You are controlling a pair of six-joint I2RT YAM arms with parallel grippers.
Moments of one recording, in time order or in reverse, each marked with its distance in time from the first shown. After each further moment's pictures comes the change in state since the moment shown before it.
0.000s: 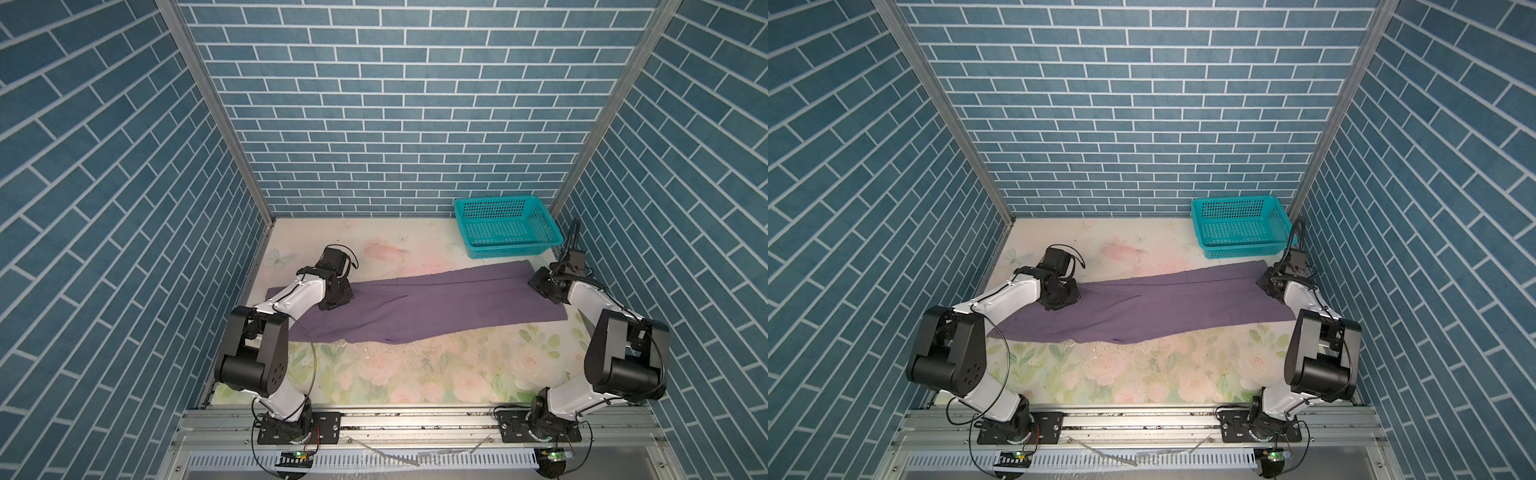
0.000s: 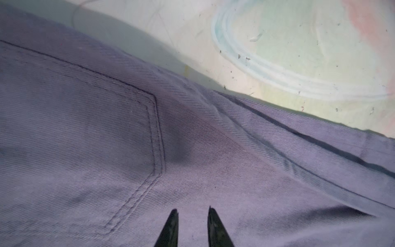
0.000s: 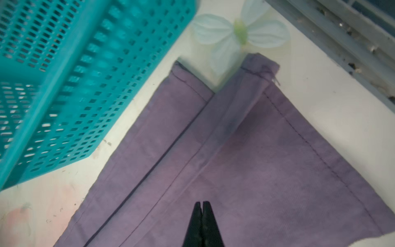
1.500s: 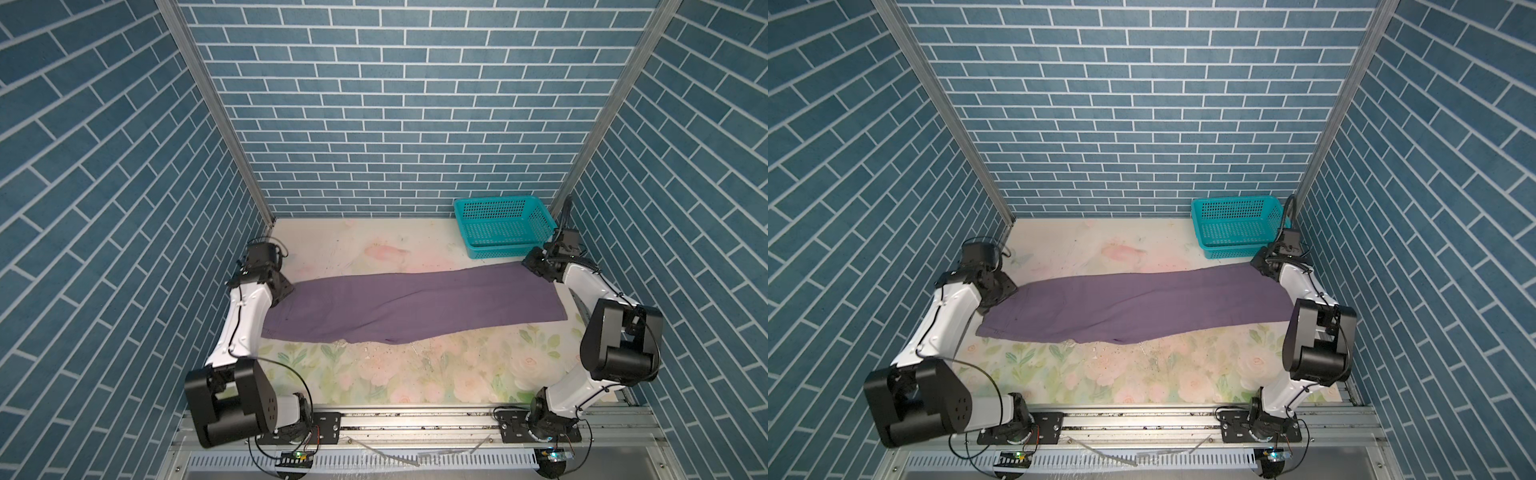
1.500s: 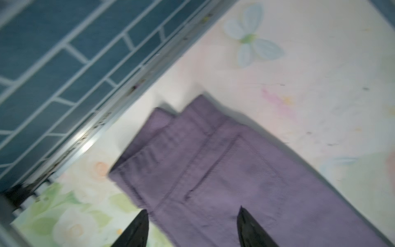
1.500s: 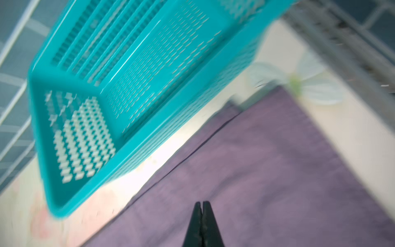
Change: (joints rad) left arm 0.517 -0.326 0.021 -0.244 -0.182 0.032; right arm 0.176 0.044 0.215 -0.066 0.023 -0.042
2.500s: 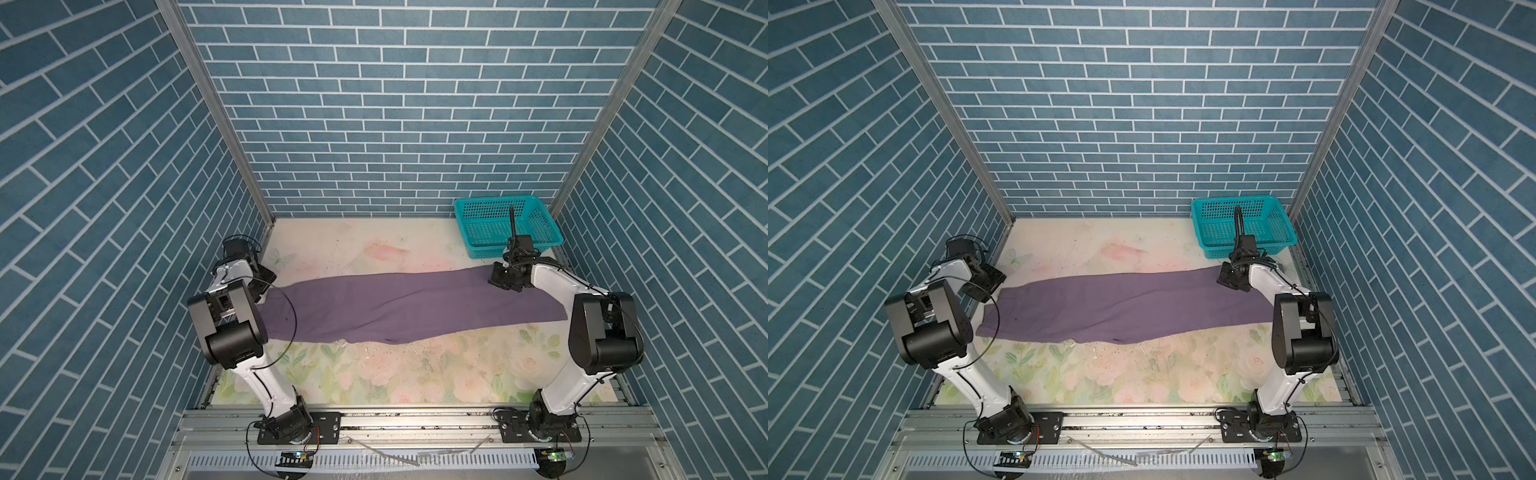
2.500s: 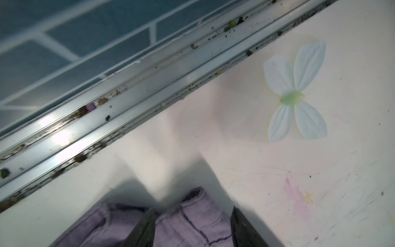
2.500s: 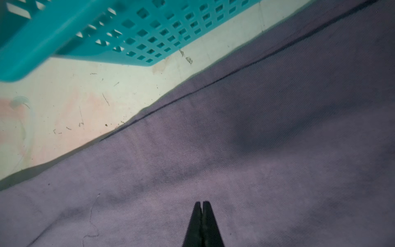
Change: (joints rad) left arm 0.148 0.601 0.287 0.269 0.259 -0.074; right arm 0.191 0.069 -0.012 -0.145 0.008 -0.056
